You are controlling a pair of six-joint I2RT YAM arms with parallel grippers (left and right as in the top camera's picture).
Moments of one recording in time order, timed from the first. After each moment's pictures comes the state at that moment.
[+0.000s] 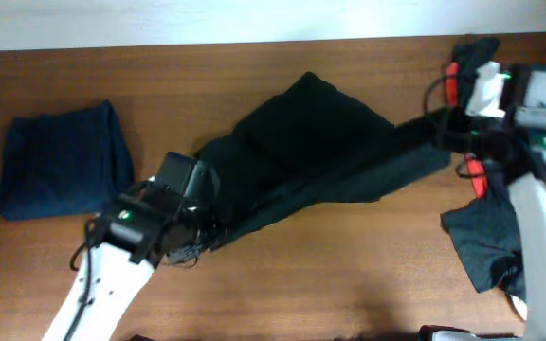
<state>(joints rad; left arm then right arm) -0.42 1.19 1.18 -1.22 0.15 -0.87 -0.14 1.42 1.45 -0.96 -0.22 0.15</state>
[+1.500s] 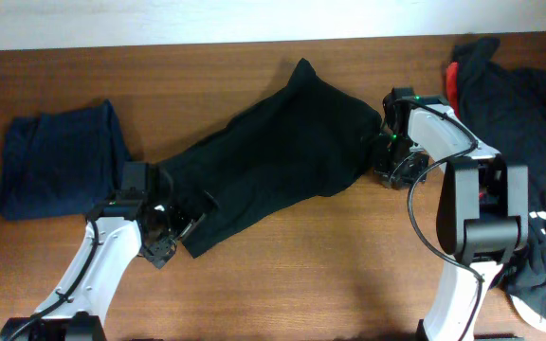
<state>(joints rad) -0.02 1.43 0.78 -0.73 0.24 -0.83 0.03 2.13 1.51 -1.09 0.07 0.37</state>
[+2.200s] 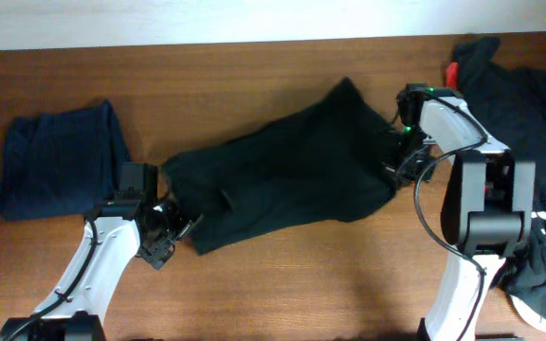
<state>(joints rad) -0.01 1.44 0.78 -0.74 0.23 -0.83 -0.04 2.18 1.59 -1.21 0.00 0.51</state>
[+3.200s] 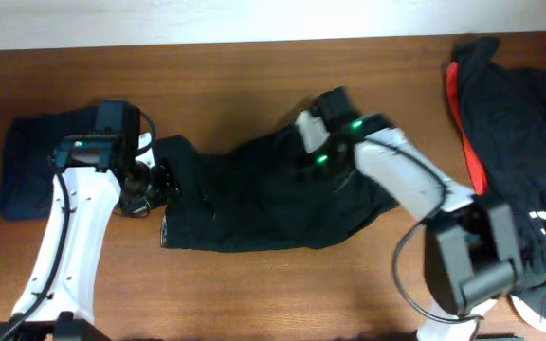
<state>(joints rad) -0.01 1.53 1.33 -1.21 0.21 -0.36 0.39 1.90 1.39 -0.77 -0.41 0.11</state>
